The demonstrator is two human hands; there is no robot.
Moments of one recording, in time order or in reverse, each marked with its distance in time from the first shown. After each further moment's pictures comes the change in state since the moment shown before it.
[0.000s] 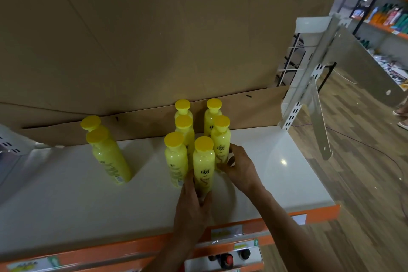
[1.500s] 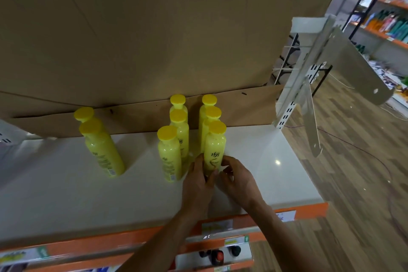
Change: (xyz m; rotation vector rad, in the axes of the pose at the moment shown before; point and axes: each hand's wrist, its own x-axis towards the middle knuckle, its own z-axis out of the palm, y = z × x) left_hand 0.039 0.013 0.037 -0.058 0.031 0.075; right_hand -0.041 0.013 -0.007 -0.106 -0.064 -0.037
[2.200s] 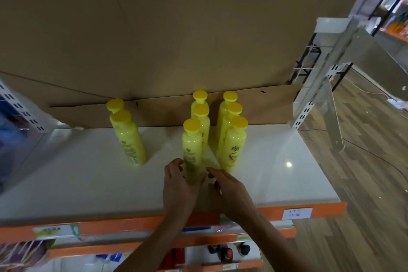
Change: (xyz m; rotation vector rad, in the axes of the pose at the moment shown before) left_hand -0.036 -0.020 -0.082 0.099 0.245 -0.147; right_hand -0.033 -0.046 0.053 -0.183 -0.129 -0.187
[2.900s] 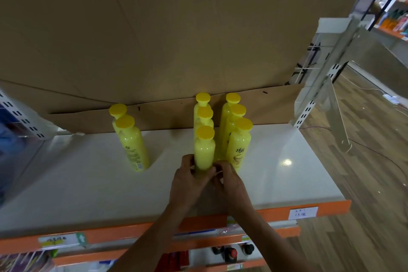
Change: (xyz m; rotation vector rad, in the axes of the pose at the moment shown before) left_hand 0.029 0.009 -0.005 -0.135 -0.282 -0.006; right_hand 0.017 -0.016 0.014 0.251 0.167 0.168
